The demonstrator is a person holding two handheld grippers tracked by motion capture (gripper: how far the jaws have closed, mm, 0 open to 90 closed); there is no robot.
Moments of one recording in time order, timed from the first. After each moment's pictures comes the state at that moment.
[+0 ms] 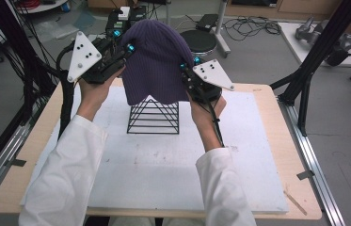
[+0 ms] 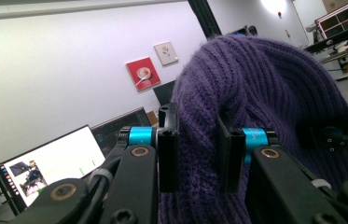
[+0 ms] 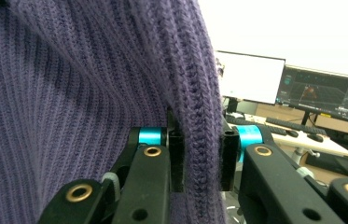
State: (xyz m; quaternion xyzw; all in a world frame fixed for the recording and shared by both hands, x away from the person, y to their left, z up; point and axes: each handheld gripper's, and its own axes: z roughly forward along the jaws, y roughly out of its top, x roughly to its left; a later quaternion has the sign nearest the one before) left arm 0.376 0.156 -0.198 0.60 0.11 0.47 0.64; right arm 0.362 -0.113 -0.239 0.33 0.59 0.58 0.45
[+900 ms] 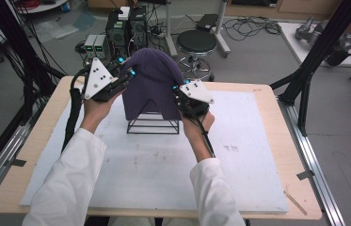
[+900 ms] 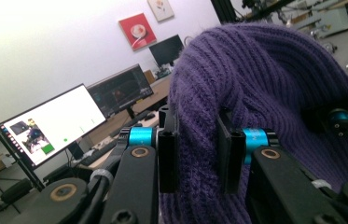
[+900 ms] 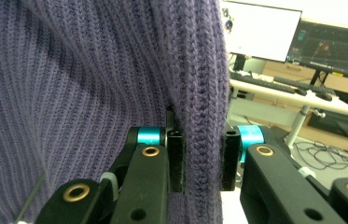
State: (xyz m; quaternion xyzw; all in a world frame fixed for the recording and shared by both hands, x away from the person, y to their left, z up) left arm 0.387 0.162 -0.265 0.66 0.13 0.47 0.57; right arm 0.373 -0.097 -0.307 0.36 0.64 0.53 0.43
